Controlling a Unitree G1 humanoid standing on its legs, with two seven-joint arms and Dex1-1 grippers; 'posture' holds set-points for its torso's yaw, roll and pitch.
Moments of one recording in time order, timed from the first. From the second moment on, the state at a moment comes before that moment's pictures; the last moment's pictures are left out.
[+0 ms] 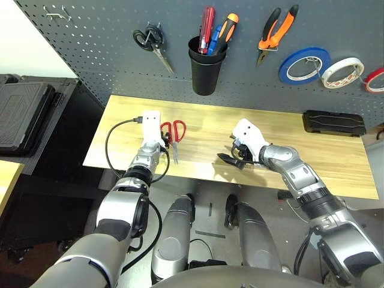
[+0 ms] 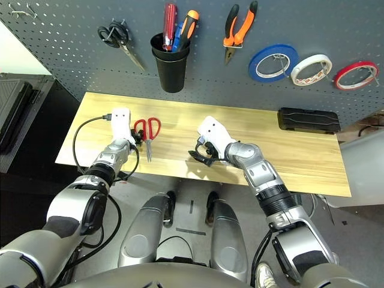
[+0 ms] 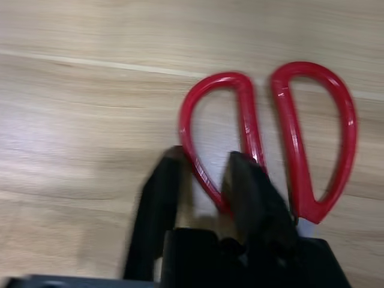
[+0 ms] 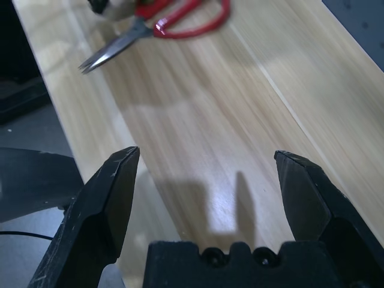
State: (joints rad) left arm -0.75 0.15 0.06 1.13 -0.01 0.11 -0.01; right arm -0.42 -0.33 0.26 0.26 -0.01 0.28 0.74
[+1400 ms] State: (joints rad) left arm -0.27 0.15 0.30 -0.38 -0.49 0.37 -0.12; right arm -0.46 -0.54 -0.17 0.11 0.63 0.08 1.13
